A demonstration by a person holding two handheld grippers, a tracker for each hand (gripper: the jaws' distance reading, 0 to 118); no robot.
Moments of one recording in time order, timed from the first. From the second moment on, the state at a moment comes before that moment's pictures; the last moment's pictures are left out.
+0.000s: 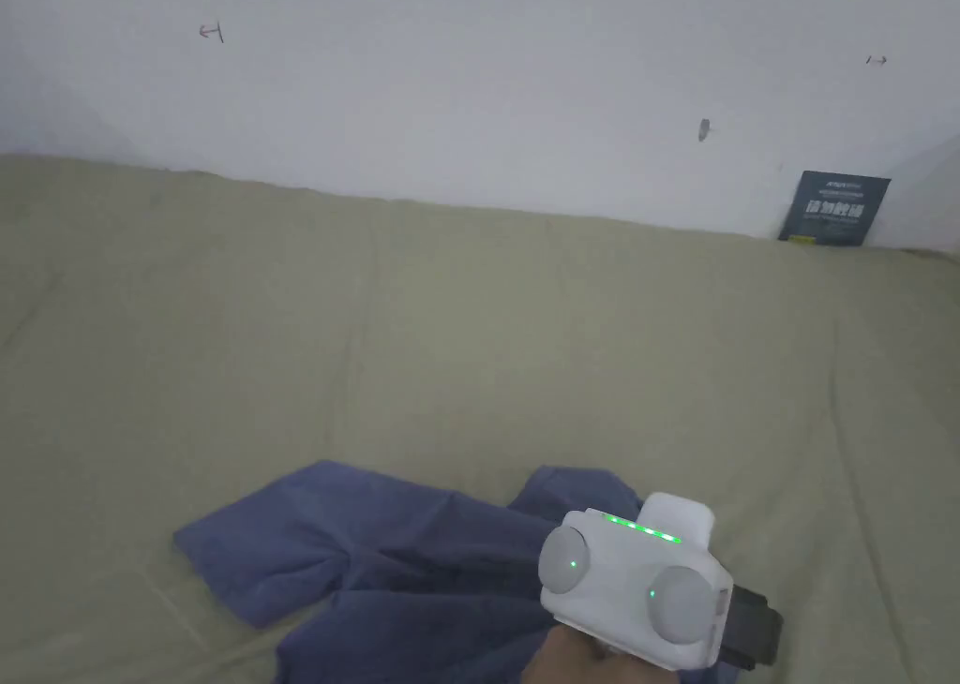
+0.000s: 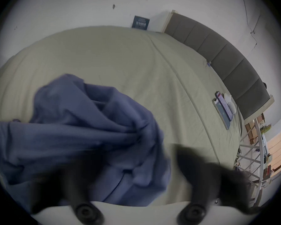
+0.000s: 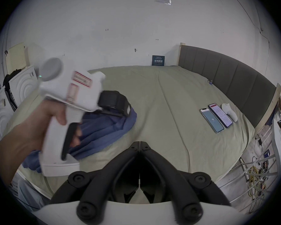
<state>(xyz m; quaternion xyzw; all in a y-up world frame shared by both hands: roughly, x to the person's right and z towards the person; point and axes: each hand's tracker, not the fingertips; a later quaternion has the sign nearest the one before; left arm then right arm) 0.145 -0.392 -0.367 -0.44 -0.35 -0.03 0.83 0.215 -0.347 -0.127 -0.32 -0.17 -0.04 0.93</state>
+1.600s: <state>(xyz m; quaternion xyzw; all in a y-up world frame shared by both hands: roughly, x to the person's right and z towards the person) -0.240 -0.396 -0.235 -0.51 -0.06 0.02 0.86 0.112 -0.343 -0.114 -0.30 -0.04 -0.02 0.95</state>
